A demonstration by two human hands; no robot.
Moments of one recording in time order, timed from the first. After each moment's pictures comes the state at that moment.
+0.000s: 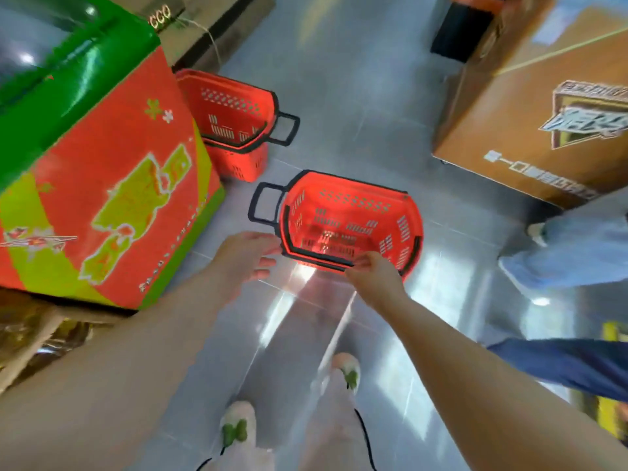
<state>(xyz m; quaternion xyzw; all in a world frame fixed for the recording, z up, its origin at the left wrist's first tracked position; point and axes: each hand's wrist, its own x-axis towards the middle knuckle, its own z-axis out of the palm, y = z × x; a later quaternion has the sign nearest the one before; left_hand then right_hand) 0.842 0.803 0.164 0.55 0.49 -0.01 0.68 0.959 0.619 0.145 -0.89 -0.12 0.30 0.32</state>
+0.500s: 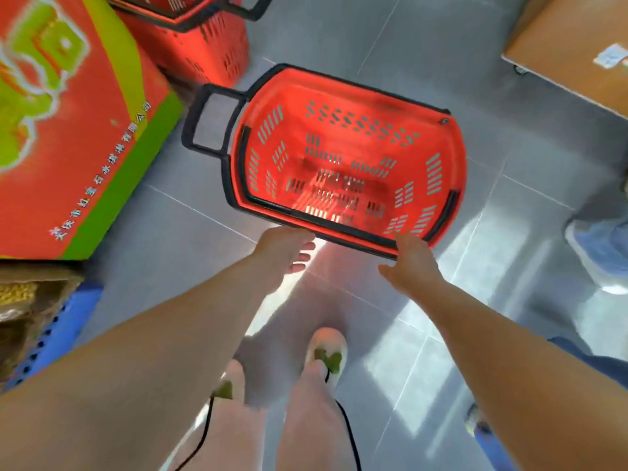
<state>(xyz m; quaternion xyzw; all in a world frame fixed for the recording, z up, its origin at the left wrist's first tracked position) 0.991 0.710 -0.087 0.45 0.58 -0.11 0.67 1.124 0.539 -0.138 -0.90 -0.26 0.32 0.09</state>
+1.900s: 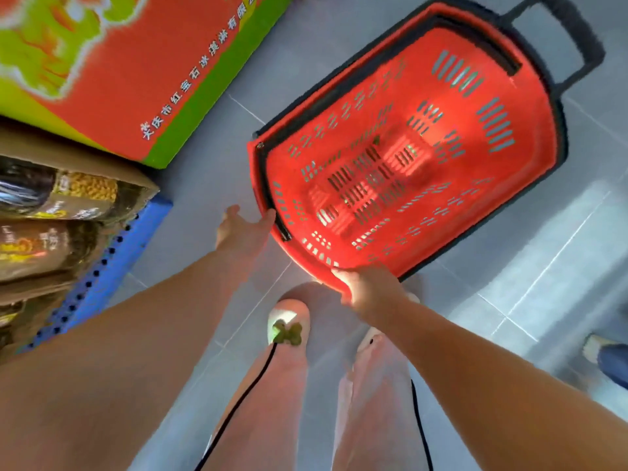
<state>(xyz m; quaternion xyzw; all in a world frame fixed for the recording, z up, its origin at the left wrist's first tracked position) 0.720 0.832 -0.198 0.51 0.73 -0.06 0.45 0.854 0.660 -0.189 -0.72 -0.56 0.40 -0.07</state>
